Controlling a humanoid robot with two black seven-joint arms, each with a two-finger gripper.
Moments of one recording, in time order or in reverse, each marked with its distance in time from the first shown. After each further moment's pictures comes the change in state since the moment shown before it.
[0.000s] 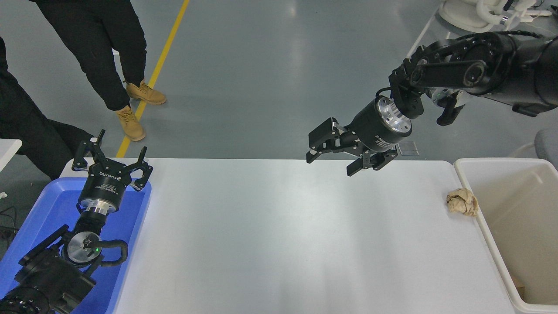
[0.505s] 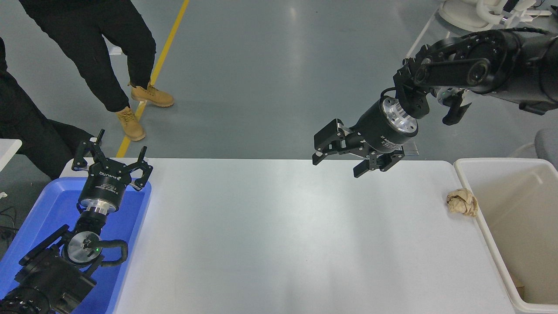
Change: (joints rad) left arm 0.000 -0.001 -0.002 0.000 0.000 0.001 -0.006; right arm 0.000 0.001 -0.038 0.015 -0.007 -0.005 -0.002
